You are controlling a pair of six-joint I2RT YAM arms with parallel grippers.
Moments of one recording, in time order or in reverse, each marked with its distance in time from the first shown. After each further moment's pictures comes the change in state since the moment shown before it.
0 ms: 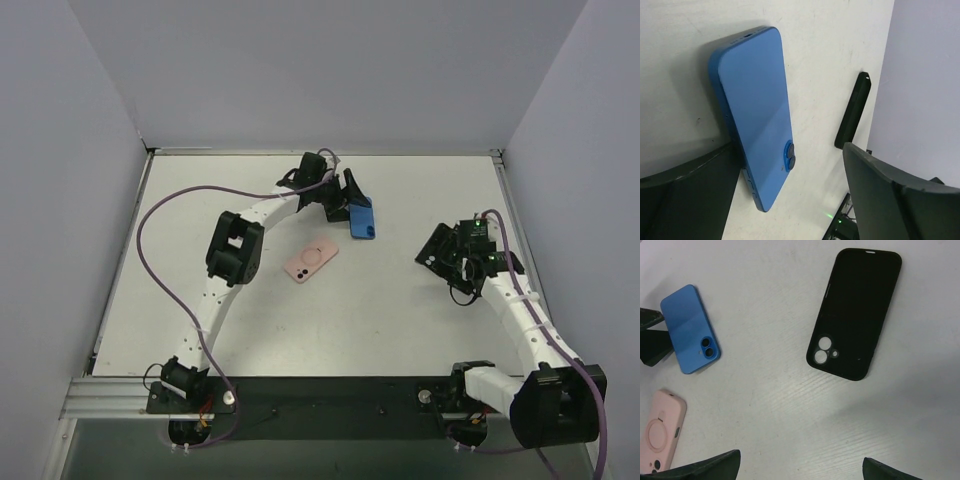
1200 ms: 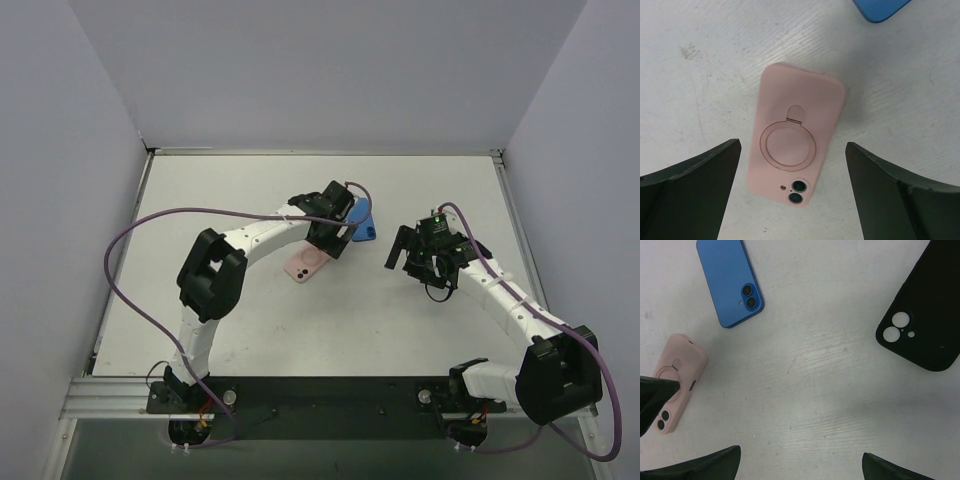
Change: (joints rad) left arm -0.264 -0.529 -0.489 -0.451 -0.864 0.802; right arm 0.266 0.150 0.069 0.040 0.030 -0.001
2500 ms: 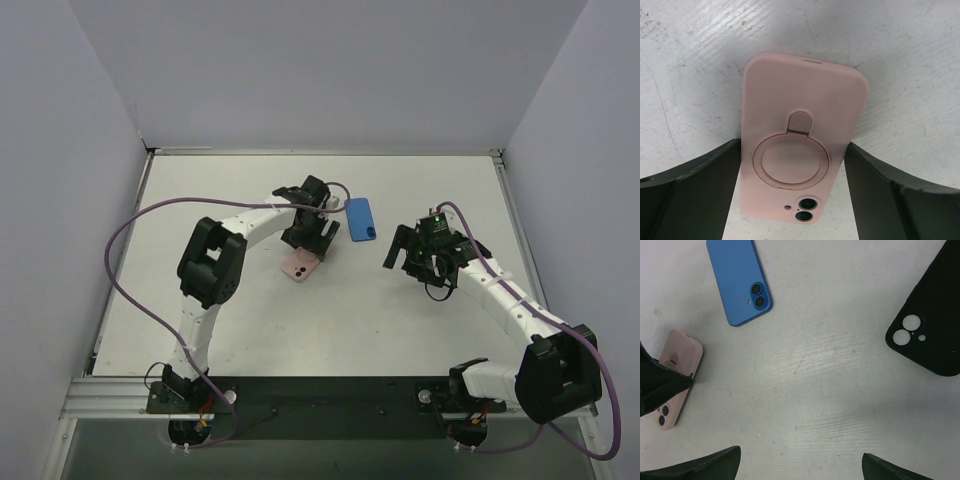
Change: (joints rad) left arm 0.144 0.105 0.015 -0.063 0.229 0.004; right arm 0.000 0.005 0.000 0.016 -0.028 -0.017
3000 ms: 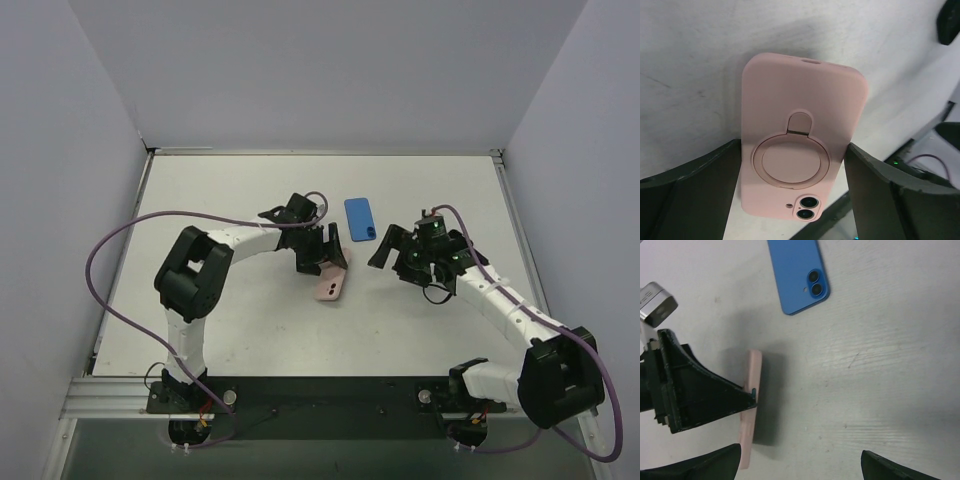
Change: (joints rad) left arm 0.021 -0.194 -0.369 0.354 0.389 -0.555; right arm 0.012 -0.025 -0.059 0.156 -0.135 0.045
